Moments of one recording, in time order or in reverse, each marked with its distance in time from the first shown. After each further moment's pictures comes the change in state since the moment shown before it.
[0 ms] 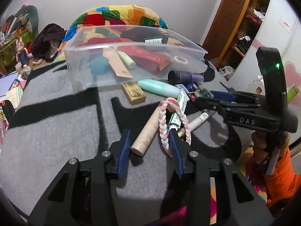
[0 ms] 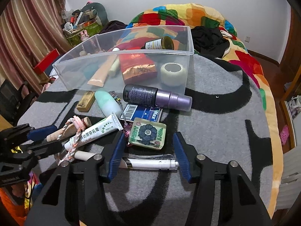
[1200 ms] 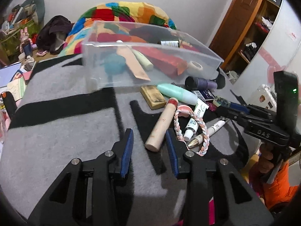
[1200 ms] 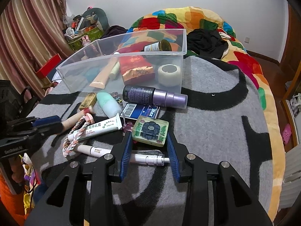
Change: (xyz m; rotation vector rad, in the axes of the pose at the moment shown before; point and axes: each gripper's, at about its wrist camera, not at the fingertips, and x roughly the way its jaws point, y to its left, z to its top) left arm 0.012 0.028 0.008 -0.059 0.021 0.004; right arm -0.009 -0.005 -0.007 0.020 -0.039 0.021
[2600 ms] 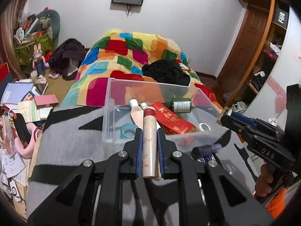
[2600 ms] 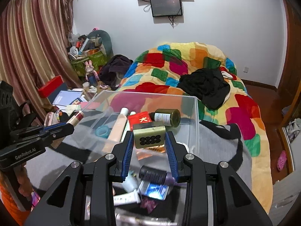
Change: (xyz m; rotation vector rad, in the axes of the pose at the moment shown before) left arm -0.031 0.018 0.096 -0.085 -0.191 0.064; right arm -0.021 0.032 0.099 -0.059 -0.194 -0.039
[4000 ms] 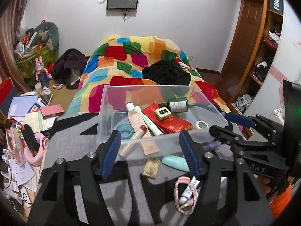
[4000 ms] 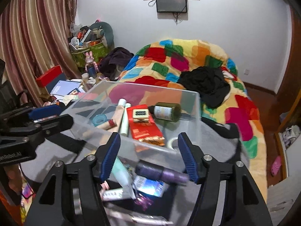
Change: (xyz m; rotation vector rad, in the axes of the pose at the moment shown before) left arm -0.017 -0.034 -0.008 0.099 -0.029 0.069; right arm -0.004 0.003 -0.013 -0.068 0.026 -0.022
